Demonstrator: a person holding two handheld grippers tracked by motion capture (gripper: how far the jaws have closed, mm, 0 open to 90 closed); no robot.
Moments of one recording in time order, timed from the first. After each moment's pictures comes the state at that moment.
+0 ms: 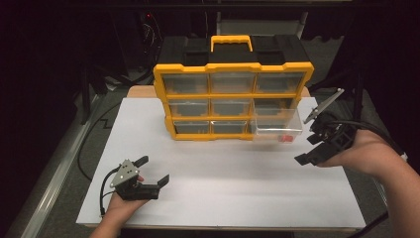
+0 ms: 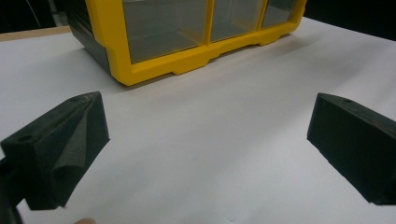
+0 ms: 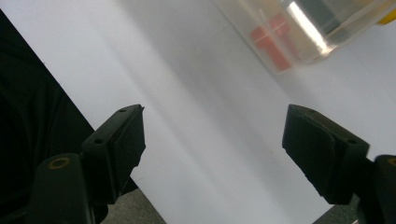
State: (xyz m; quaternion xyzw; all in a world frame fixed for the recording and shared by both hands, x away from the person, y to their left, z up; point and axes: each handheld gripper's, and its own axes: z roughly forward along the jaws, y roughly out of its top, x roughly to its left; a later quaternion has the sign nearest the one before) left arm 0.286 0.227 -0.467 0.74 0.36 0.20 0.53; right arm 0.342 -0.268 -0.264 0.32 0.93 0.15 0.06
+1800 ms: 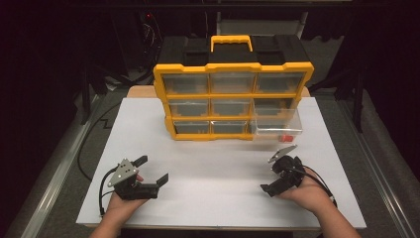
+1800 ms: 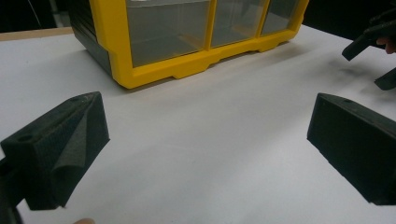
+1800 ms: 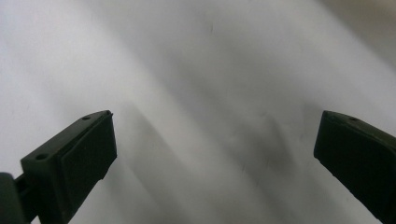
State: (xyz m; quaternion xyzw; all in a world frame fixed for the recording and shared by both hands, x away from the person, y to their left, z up) left arm 0.285 0.228 -0.465 0.73 0.36 0.19 0.54; right arm 0.340 -0.231 -0.443 0.36 0.91 0.20 0.11
